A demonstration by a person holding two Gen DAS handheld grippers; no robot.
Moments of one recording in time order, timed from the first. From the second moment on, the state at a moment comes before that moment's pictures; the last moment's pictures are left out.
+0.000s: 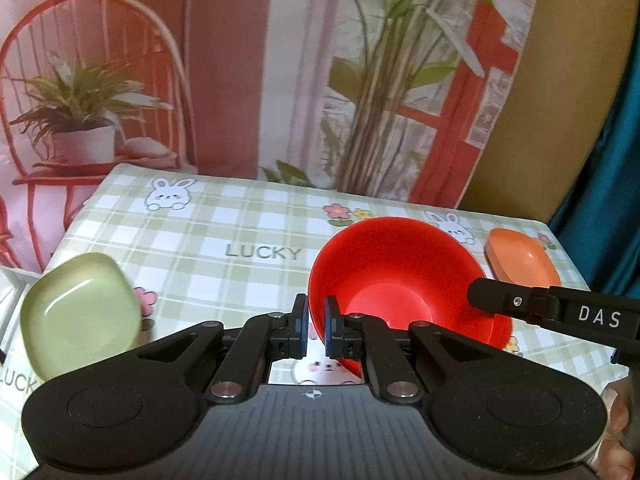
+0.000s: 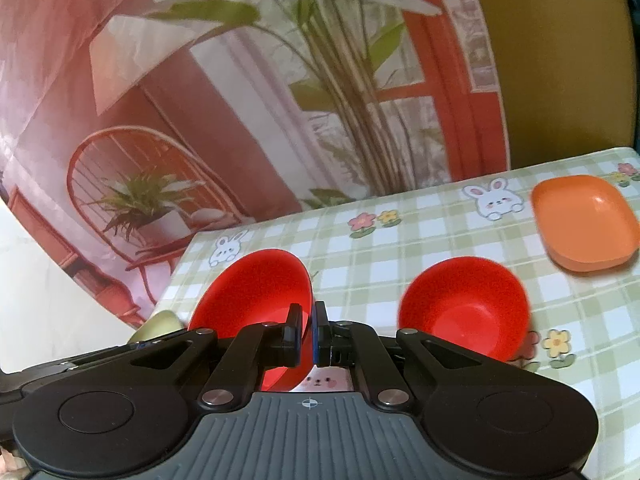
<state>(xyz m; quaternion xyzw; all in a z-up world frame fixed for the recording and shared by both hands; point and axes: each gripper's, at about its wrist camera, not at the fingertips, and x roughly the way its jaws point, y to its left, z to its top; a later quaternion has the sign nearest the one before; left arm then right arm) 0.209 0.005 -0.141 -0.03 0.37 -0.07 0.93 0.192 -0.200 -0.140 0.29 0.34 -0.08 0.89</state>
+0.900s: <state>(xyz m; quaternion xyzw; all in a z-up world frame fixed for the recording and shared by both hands) 0.249 -0.085 -0.152 -0.02 0.38 -0.14 0.91 0.152 -0.303 -0.156 0.30 0.32 -0.14 0.89</state>
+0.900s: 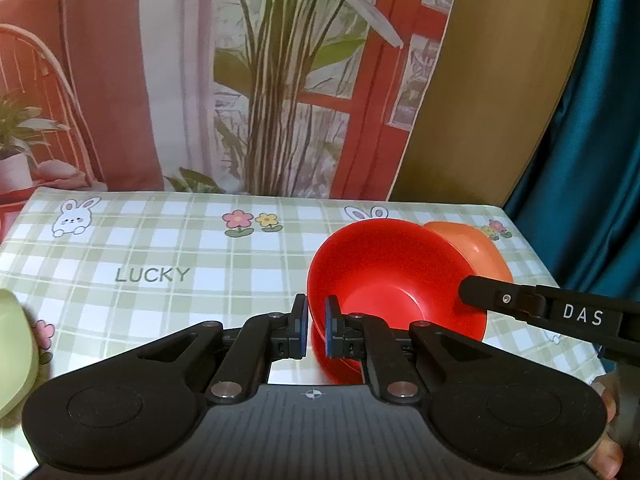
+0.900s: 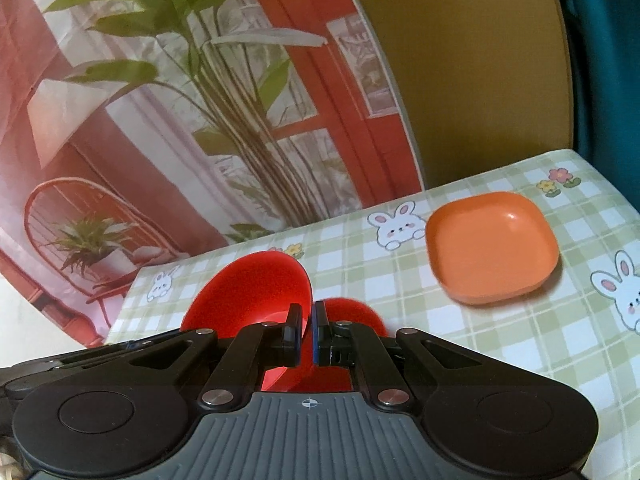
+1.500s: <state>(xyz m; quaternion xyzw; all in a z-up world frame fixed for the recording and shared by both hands) 0.268 -0.107 -0.181 0.03 0.40 -0.14 0.90 0.161 -0.323 -0.197 0.31 0.35 -0.16 0.87</state>
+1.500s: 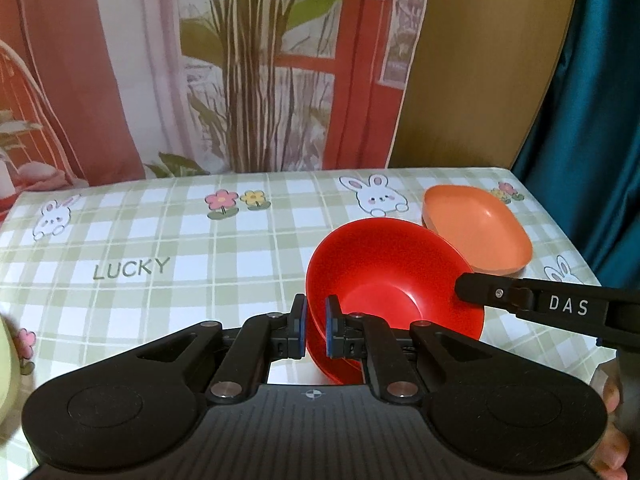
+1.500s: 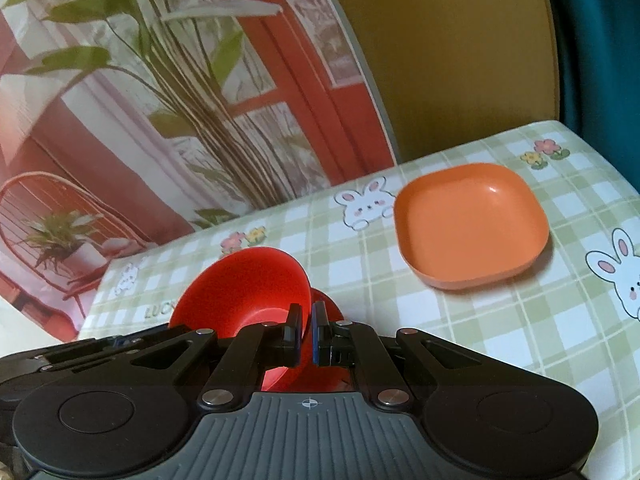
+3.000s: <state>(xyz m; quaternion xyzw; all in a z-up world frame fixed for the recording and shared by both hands) 0.269 -0.135 -0.155 -0.02 0.36 -0.18 0.92 0.134 -0.355 -0.203 0.27 0.35 -0.17 0.88</state>
